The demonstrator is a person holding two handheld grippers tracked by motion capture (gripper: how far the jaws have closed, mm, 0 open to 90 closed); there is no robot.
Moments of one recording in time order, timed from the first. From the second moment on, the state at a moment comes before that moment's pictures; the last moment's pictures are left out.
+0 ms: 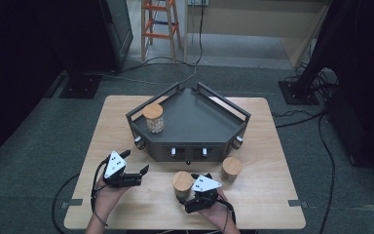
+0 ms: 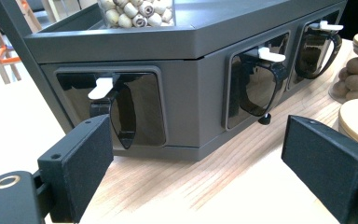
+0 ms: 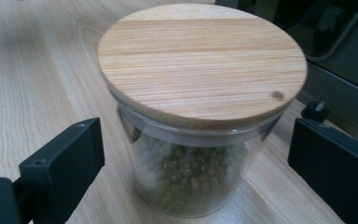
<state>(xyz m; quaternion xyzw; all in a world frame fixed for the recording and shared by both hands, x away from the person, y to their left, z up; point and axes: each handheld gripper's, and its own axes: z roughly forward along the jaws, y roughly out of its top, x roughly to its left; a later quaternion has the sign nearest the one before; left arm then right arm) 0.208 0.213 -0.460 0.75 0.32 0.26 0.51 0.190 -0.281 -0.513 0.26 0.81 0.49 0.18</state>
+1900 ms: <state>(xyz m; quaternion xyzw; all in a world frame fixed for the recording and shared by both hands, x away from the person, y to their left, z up) 0.182 0.218 -0.509 0.75 0.33 0.25 0.52 0.192 -0.282 -0.512 0.26 0.81 0.49 0.18</state>
